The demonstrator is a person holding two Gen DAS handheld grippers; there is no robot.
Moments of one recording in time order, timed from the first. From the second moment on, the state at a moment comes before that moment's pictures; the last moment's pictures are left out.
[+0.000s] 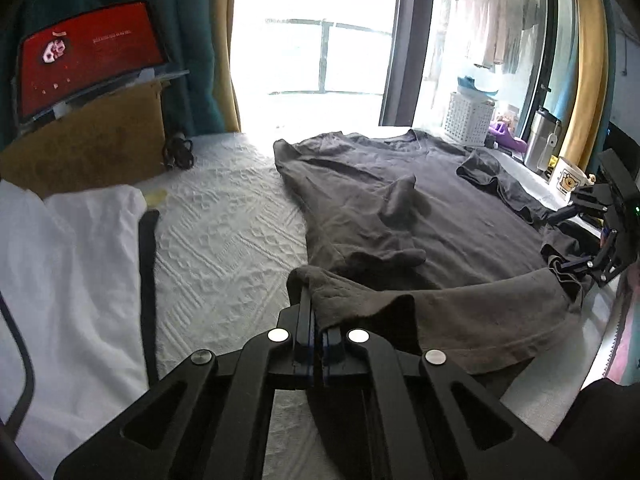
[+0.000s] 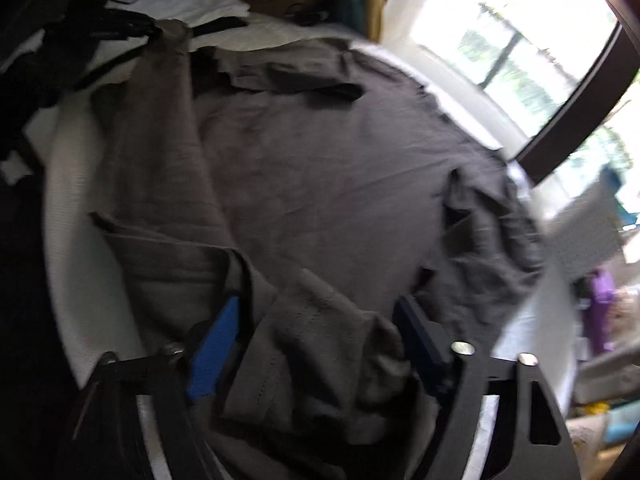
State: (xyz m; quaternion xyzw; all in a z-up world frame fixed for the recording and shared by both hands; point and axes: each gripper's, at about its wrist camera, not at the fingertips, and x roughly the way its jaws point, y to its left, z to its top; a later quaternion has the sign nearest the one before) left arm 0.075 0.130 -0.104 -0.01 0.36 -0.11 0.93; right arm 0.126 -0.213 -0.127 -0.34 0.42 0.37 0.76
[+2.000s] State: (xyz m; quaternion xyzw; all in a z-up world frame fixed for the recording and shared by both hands) left arm 0.005 0.144 -0.105 0.04 0.41 -0.16 0.89; right arm 0.137 -0.307 -0.122 -0.08 0.41 0.19 0.89
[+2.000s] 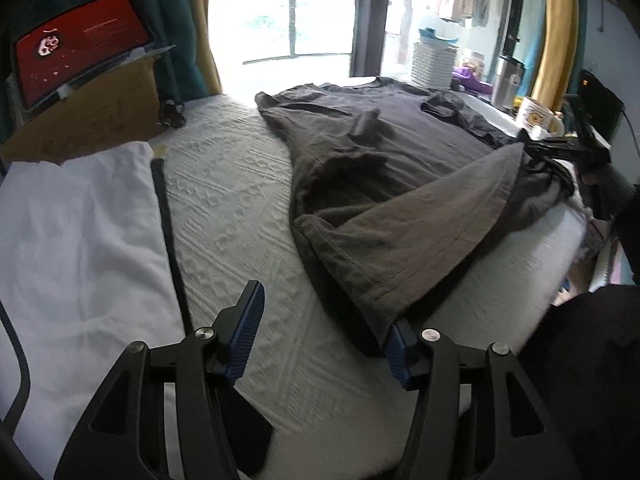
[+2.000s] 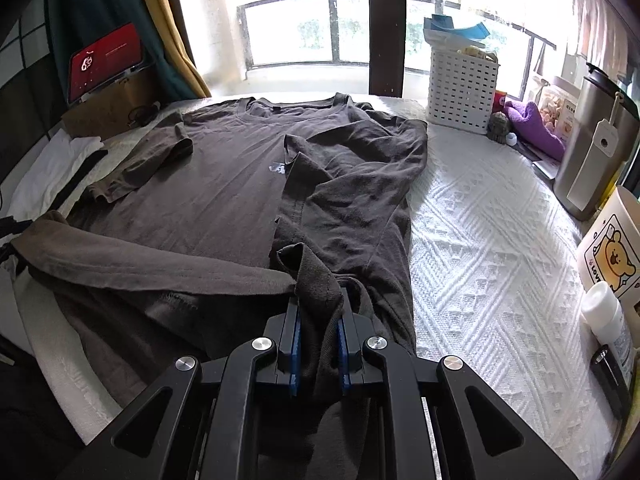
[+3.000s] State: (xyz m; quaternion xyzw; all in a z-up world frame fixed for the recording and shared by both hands) left arm -0.006 0.156 -0.120 0.10 0.42 -0.09 0.90; right arm 0.115 -0.291 -0.109 -0.10 0.38 0.19 0.90
